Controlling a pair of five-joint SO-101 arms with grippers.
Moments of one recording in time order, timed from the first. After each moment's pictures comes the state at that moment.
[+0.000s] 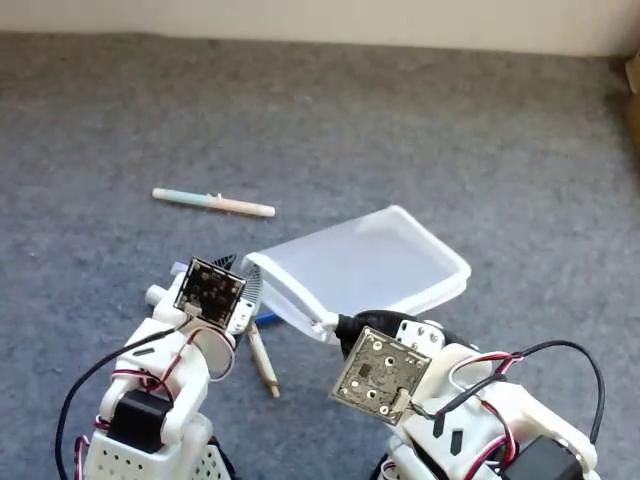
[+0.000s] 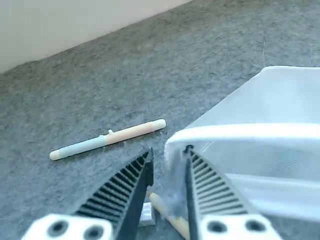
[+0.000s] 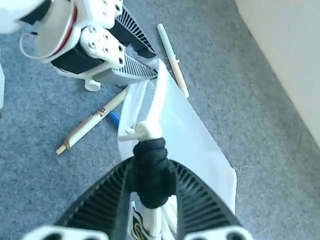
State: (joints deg) left arm 11.6 -103.9 85.4 54.4 -5.6; right arm -39.1 -82.1 35.4 89.4 35.8
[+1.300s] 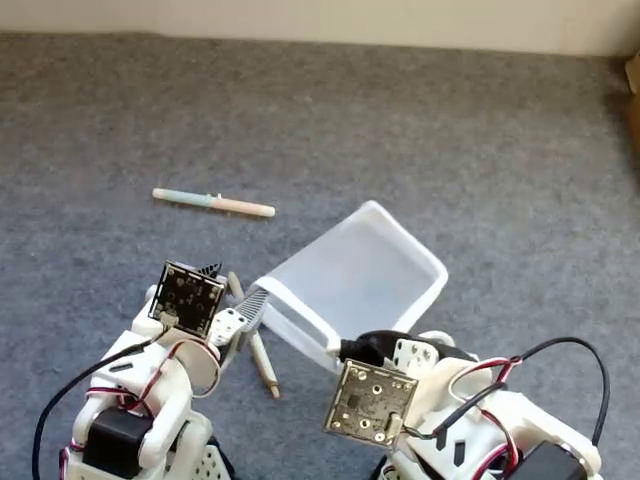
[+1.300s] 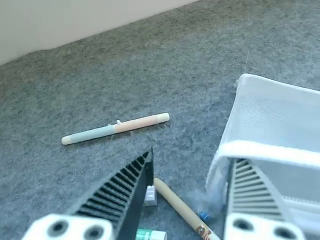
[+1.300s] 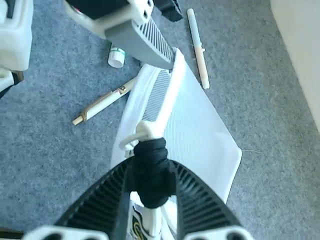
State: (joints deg) left arm 11.6 -104.0 73.7 67.7 -2.7; right arm -41.8 -82.8 35.3 95.5 41.6
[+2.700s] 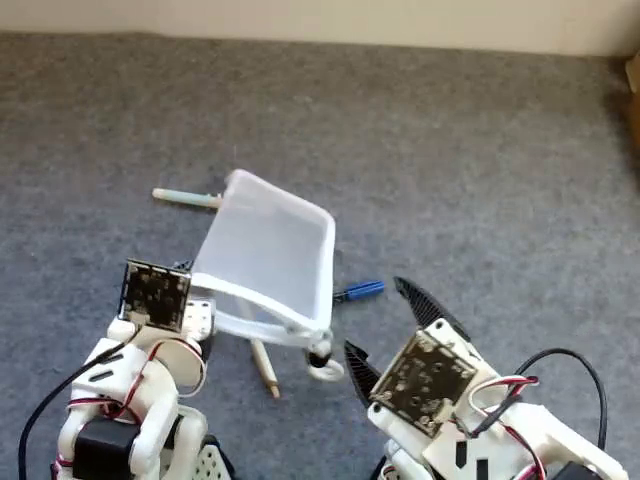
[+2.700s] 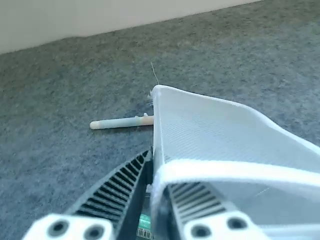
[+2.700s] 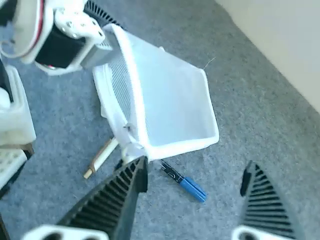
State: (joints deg) left arm 4.4 -103.9 69.0 71.0 0.3; right arm -42.6 -83.0 29.3 93.1 21.9
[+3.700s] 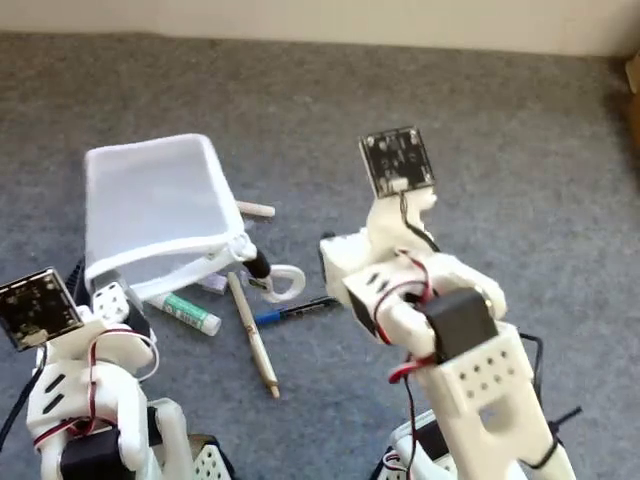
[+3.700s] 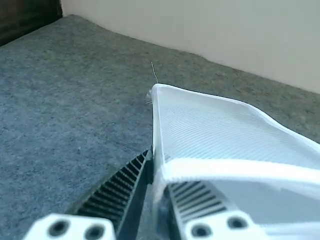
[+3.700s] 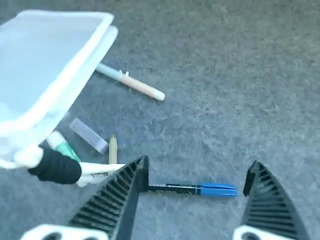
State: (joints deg) left arm -23.3 -103.9 64.8 67.6 13.3; right arm -29.6 -46.9 27.0 70.3 -9.5
